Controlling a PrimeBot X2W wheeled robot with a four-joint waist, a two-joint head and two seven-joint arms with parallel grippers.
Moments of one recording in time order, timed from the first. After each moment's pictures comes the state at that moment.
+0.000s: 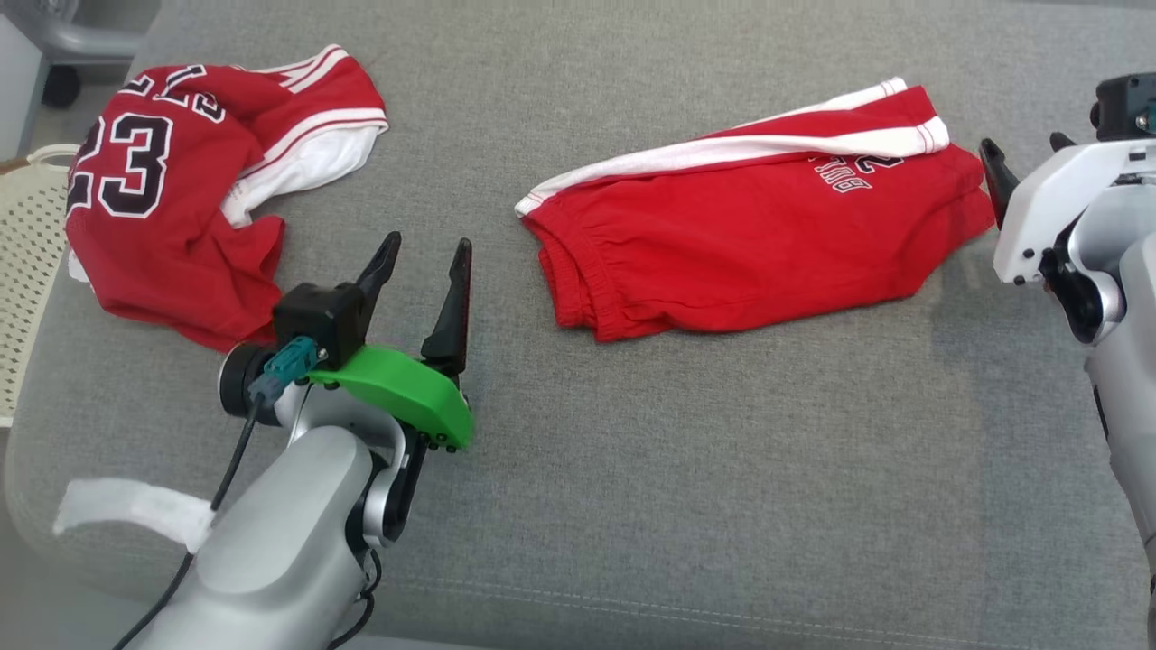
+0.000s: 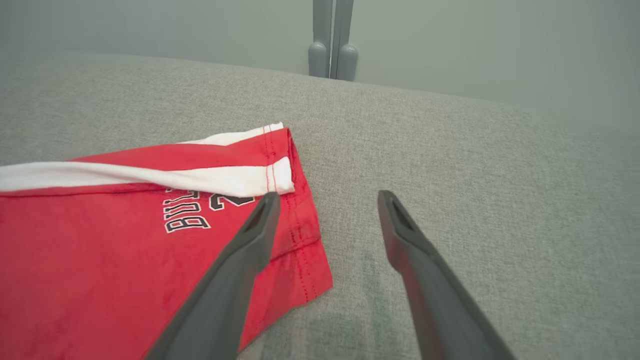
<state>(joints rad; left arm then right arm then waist) -0.64 0.27 -0.76 0.47 -0.80 0.15 -0.26 -0.86 -0.33 0.08 0.79 0.23 0.13 0.22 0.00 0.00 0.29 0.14</state>
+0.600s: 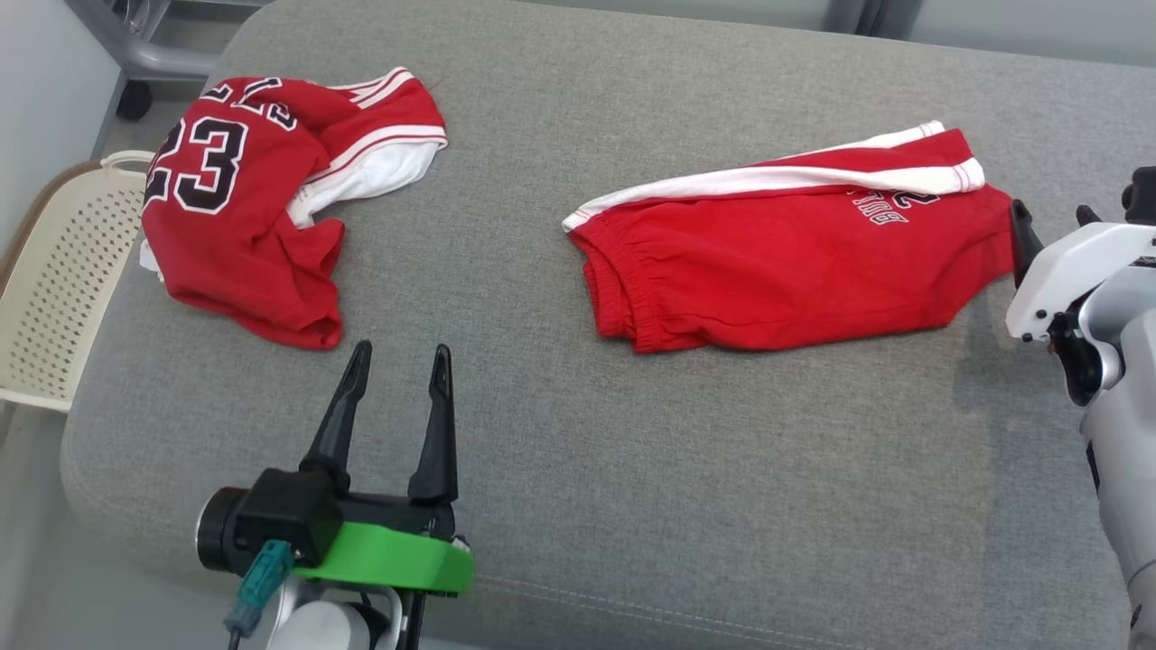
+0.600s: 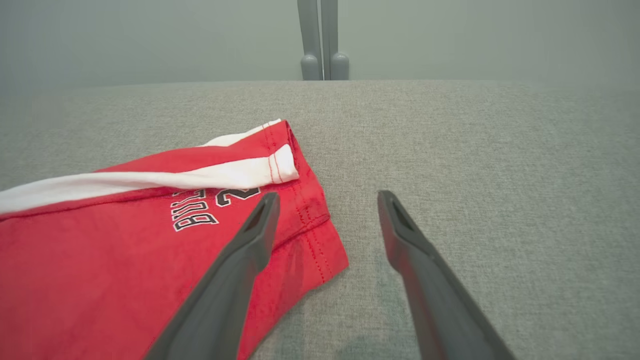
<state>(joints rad) -0.14 0.19 -0.43 0.00 -0.41 0.16 -0.26 -0.77 -0.28 -0.13 0.92 0.18 0.13 0.04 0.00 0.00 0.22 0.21</state>
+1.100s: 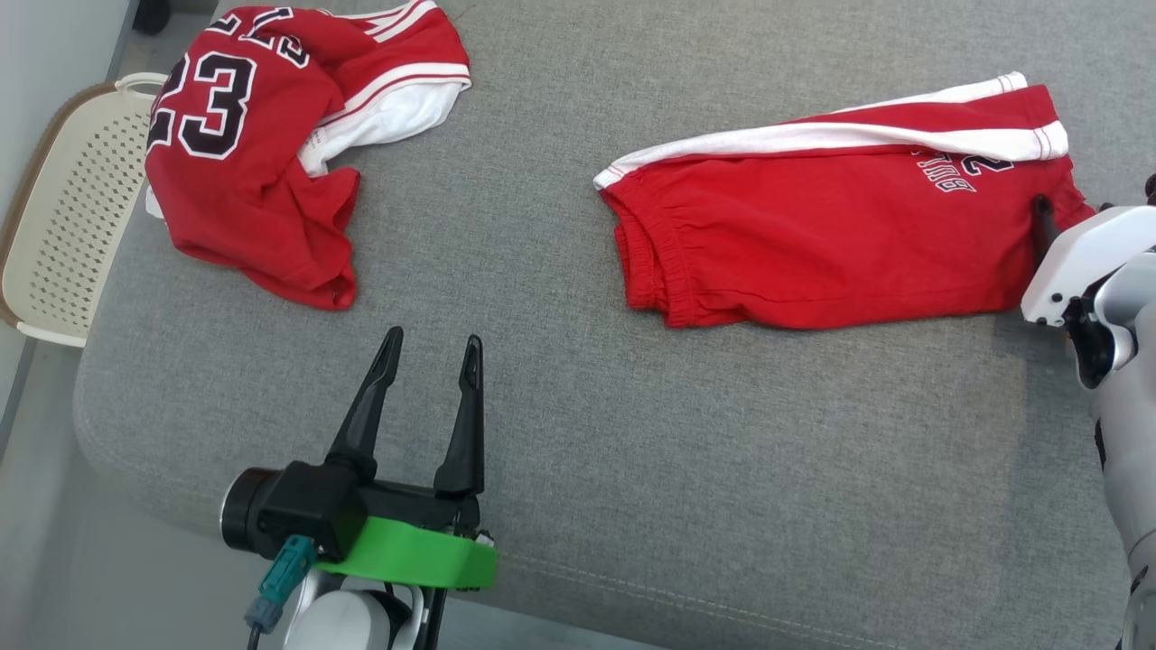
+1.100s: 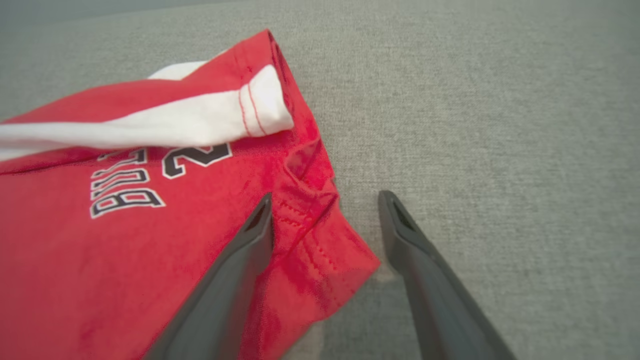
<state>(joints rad) -0.13 0.10 -0.37 0.00 -0.31 0.05 -0.26 -0.85 -0.28 -0.26 1.05 0.06 0.13 0.03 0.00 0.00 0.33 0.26</state>
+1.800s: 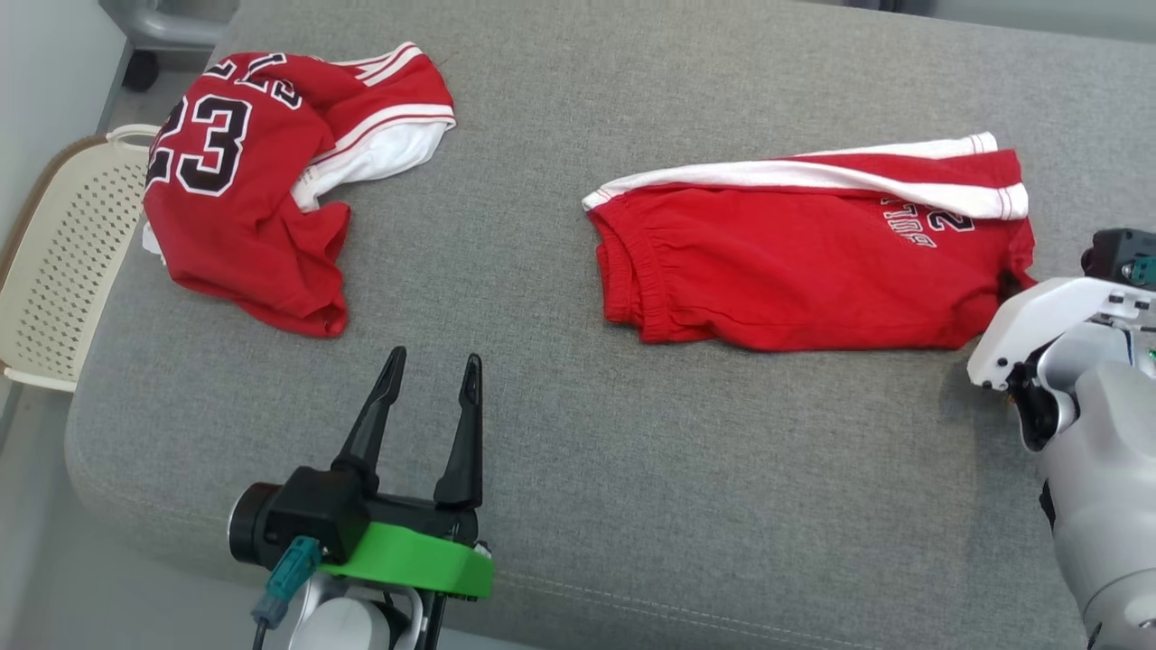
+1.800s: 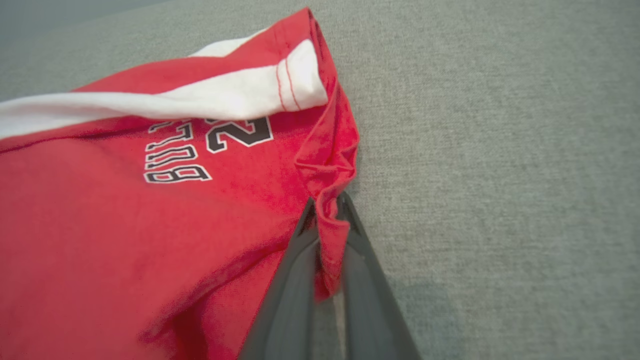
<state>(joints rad) -0.12 0.06 -0.32 0.08 -0.29 0.00 -0.26 -0.76 -0.21 -0.25 1.07 0.13 0.13 0.00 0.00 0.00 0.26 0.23</state>
